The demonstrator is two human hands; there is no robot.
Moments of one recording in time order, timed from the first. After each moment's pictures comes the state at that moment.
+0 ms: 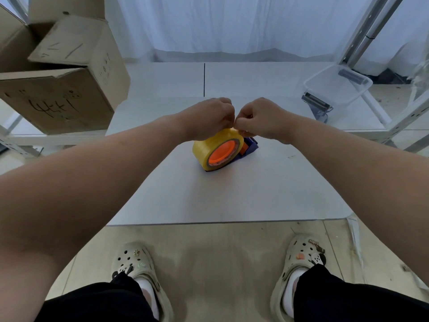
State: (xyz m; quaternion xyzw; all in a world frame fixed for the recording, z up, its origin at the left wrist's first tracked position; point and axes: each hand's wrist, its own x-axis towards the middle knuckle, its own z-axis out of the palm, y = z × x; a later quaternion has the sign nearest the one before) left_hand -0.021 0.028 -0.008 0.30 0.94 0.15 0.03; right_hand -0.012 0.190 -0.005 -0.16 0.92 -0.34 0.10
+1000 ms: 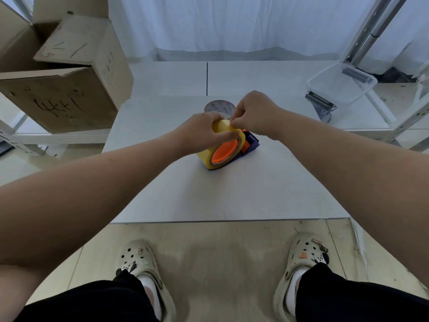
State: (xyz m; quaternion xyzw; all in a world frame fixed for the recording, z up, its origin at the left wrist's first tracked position) left_hand 0.009 0.014 -0.024 0.16 0.94 0.30 0.07; right_hand -0.015 0.165 0.001 -0.13 0.96 -0.26 0.06
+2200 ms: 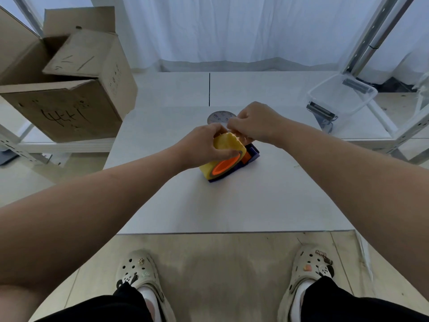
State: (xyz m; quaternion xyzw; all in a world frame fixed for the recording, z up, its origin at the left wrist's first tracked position) left_hand 0.013 0.010 -0.024 0.16 0.93 0.34 0.06; right_hand -0.015 0.165 0.010 -0.10 0.92 -0.35 0.11
